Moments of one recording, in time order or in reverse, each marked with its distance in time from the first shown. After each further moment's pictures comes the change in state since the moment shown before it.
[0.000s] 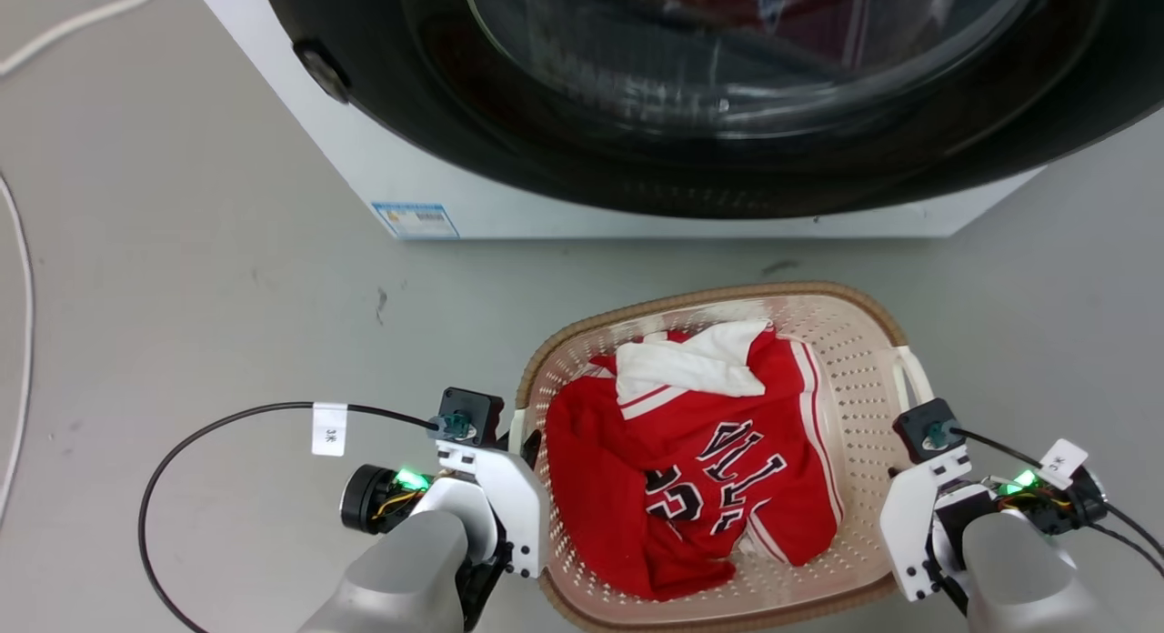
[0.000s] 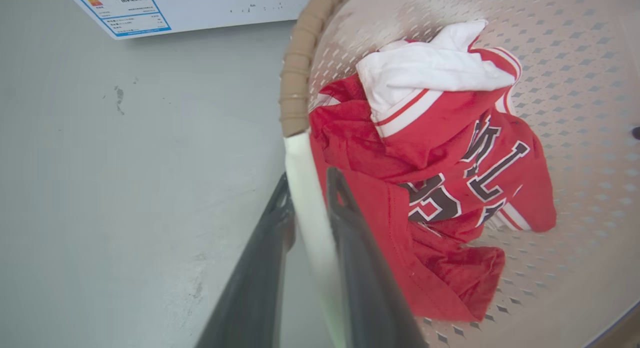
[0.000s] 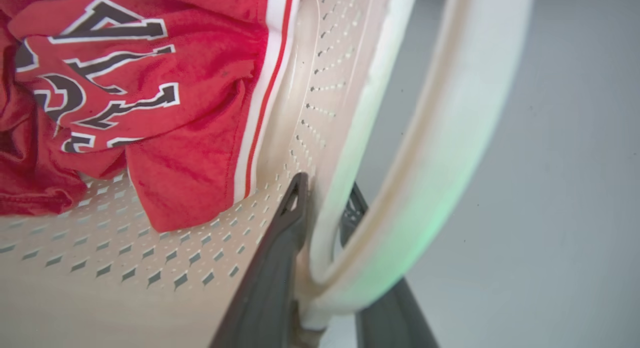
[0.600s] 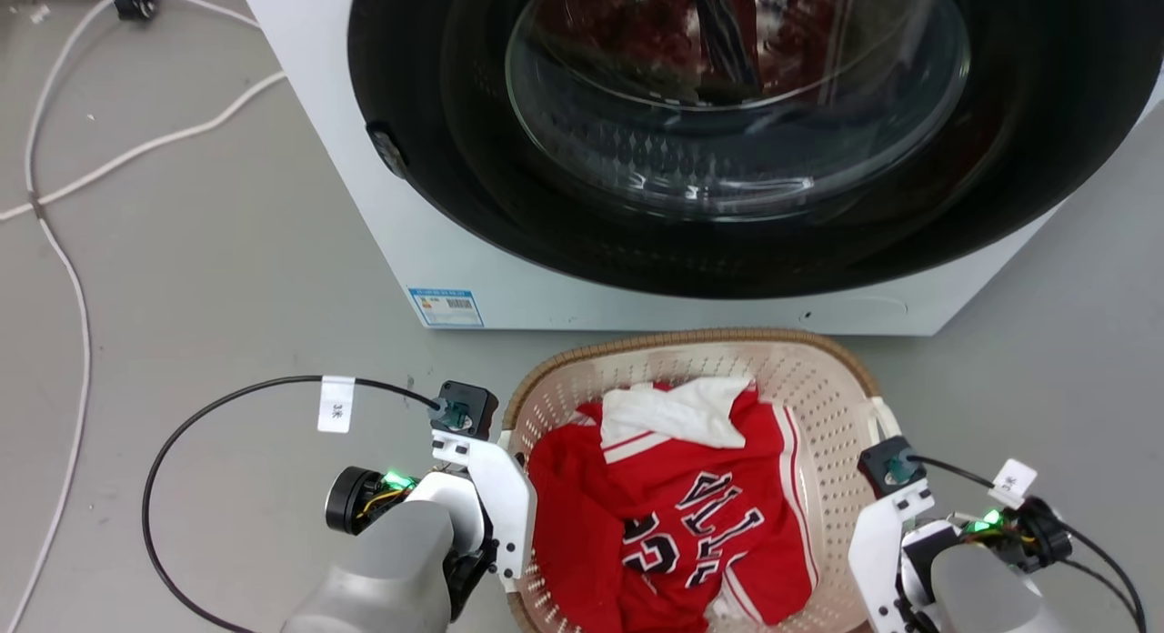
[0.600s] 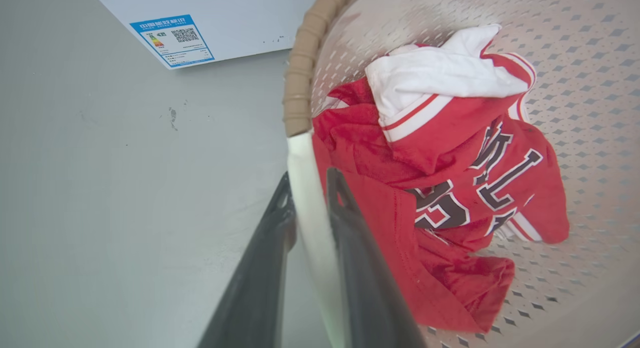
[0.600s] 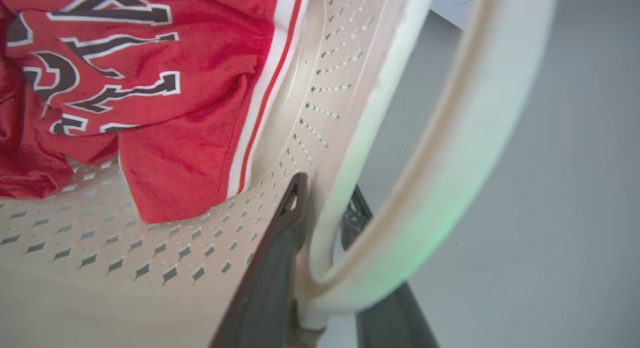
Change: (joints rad) left arm -0.036 0.000 -0.031 0.075 -0.032 -0.031 0.149; right arm 0.047 0.030 0.132 0.003 0.112 -0.002 0.126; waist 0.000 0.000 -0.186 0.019
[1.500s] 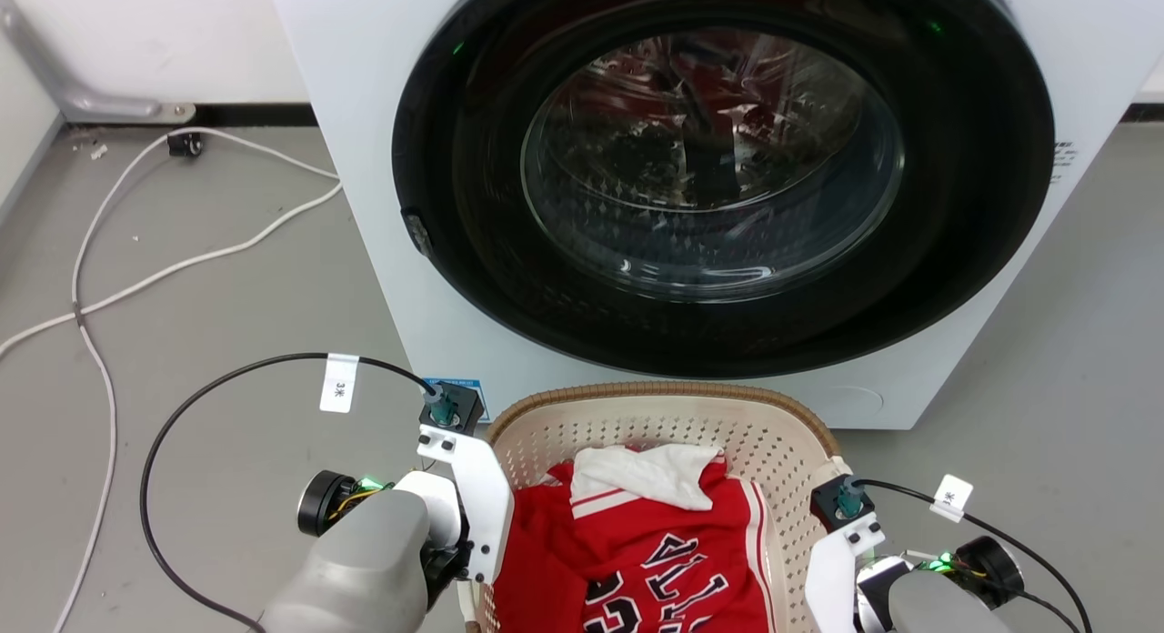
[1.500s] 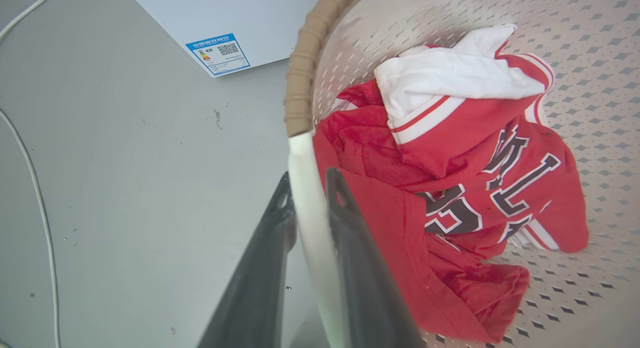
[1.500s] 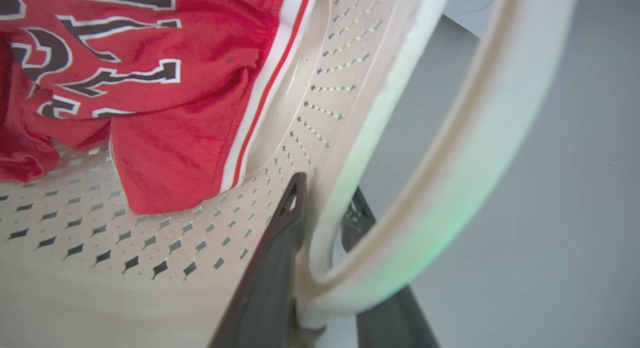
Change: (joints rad) left arm -0.032 0.031 -0.046 0.028 -0.011 -0.020 0.220; right arm 0.039 0.002 0.495 -0.003 0.502 -0.001 0.204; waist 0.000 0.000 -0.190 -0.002
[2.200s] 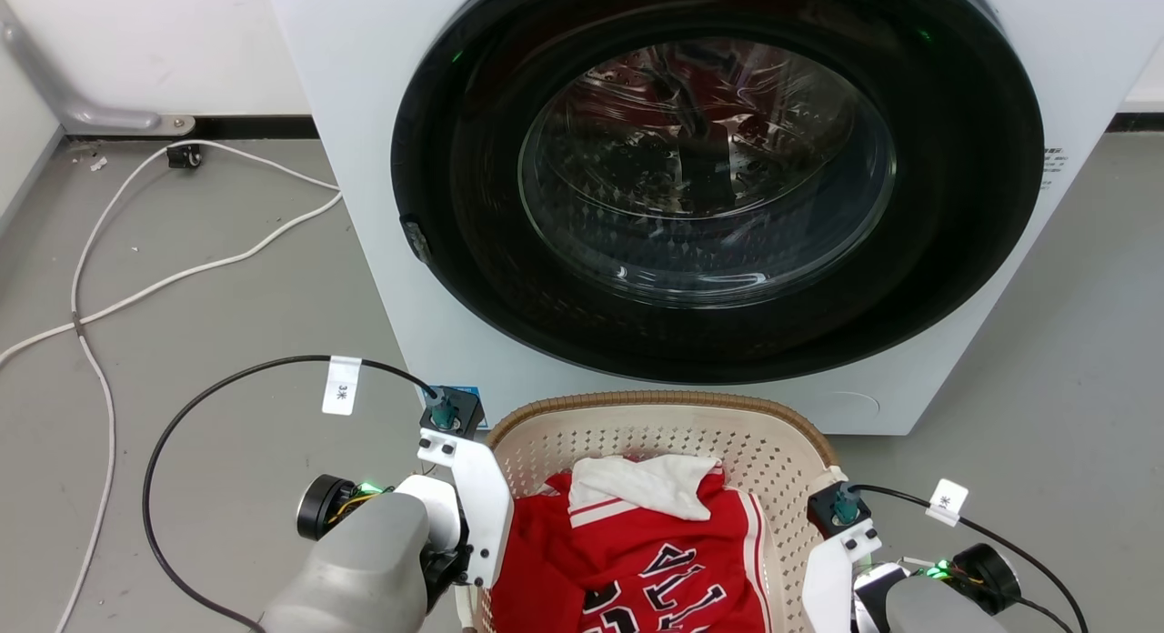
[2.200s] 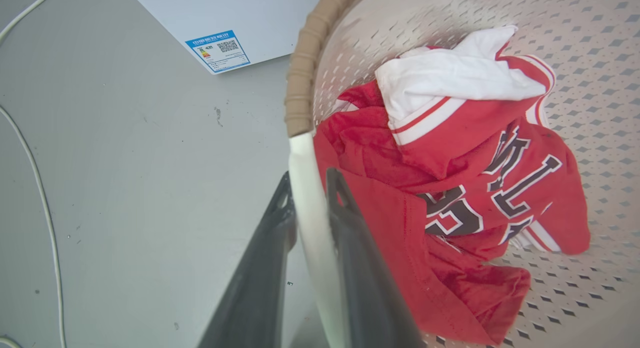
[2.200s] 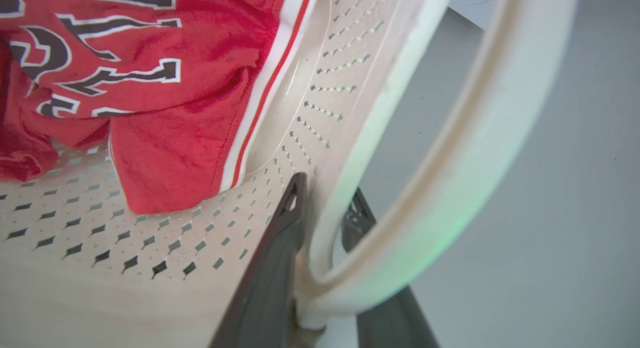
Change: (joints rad) left arm 0.003 0.000 -0.020 0.003 -0.016 -0.001 0.021; right arm 0.000 -0.017 0.184 0.000 0.187 0.000 0.022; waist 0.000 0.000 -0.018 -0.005
